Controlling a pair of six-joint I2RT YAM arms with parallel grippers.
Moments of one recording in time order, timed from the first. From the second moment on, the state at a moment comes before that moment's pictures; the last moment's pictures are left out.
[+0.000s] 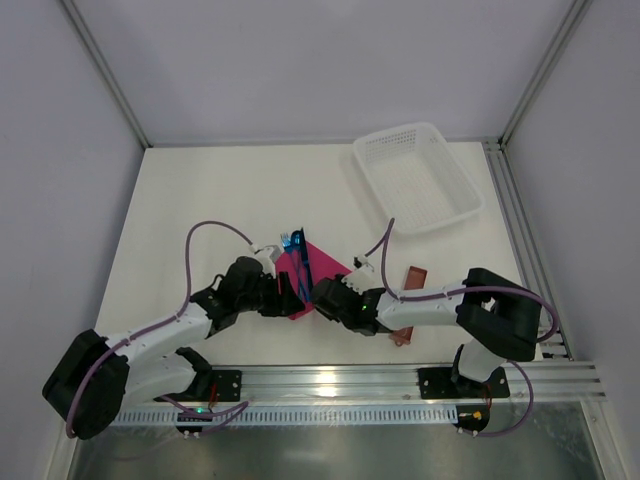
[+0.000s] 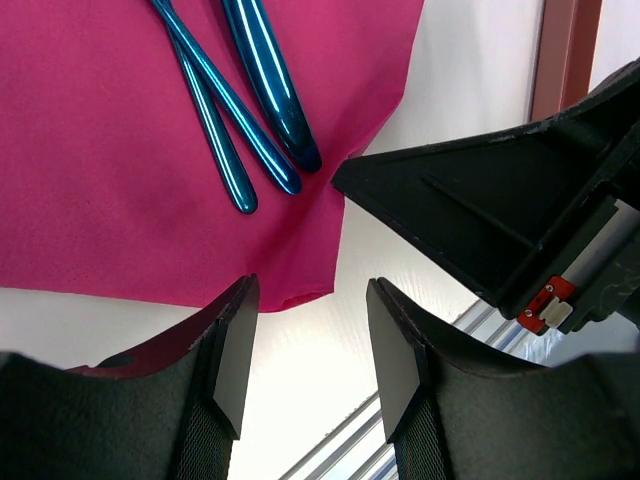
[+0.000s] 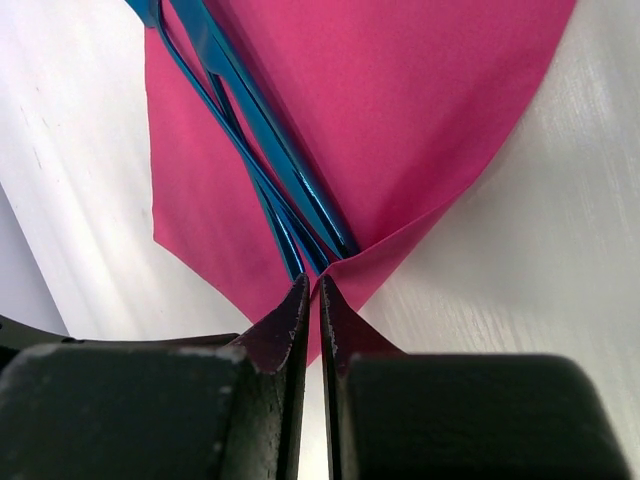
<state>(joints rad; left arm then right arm) -0.66 1.07 0.39 -0.03 0.25 -0.67 1.16 1.62 0.76 -0.04 0.51 1.62</state>
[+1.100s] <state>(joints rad) -0.70 1.23 0.46 0.06 0.24 -0.56 1.10 1.51 0.70 -0.02 0.47 1.41</state>
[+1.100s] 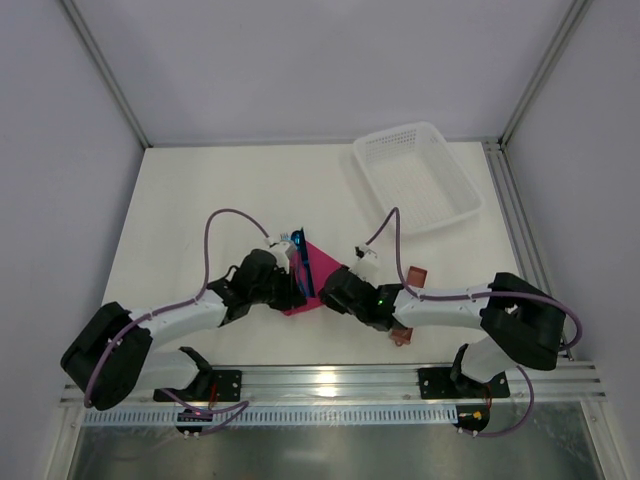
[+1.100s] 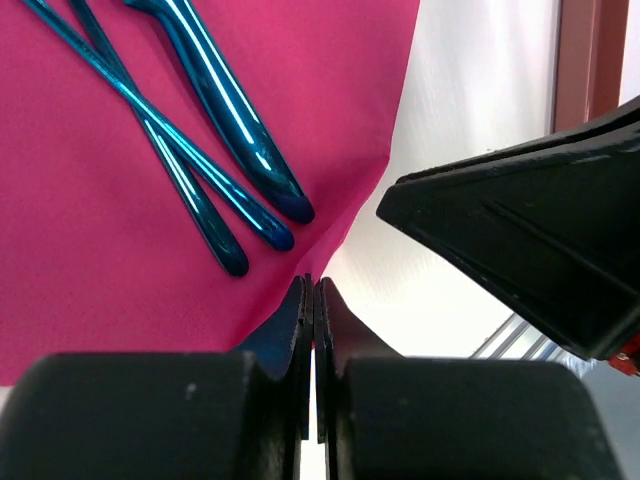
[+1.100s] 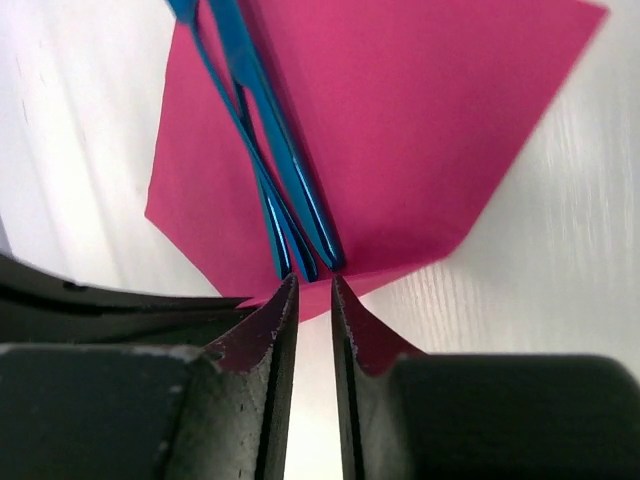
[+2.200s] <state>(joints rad) -0.70 1.35 0.59 0.01 0.15 -0.50 0.79 1.59 0.69 0.28 -0.42 0.26</state>
